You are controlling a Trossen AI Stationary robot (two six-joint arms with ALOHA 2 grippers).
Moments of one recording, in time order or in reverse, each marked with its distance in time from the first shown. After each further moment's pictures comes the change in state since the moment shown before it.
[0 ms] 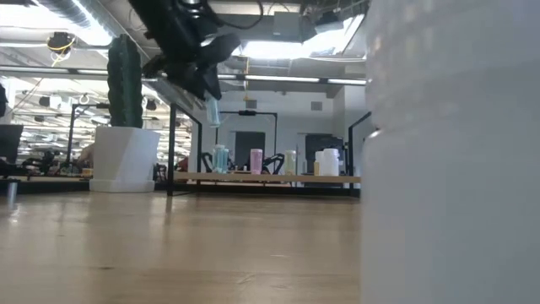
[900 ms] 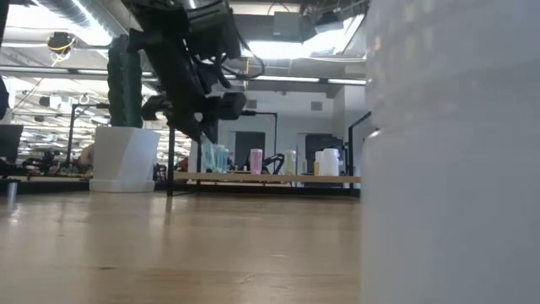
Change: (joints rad) left arm 0.094 0.213 -0.062 0.098 -0.057 -0.192; right arm 0.000 0.000 0.000 0.020 0.000 0.000
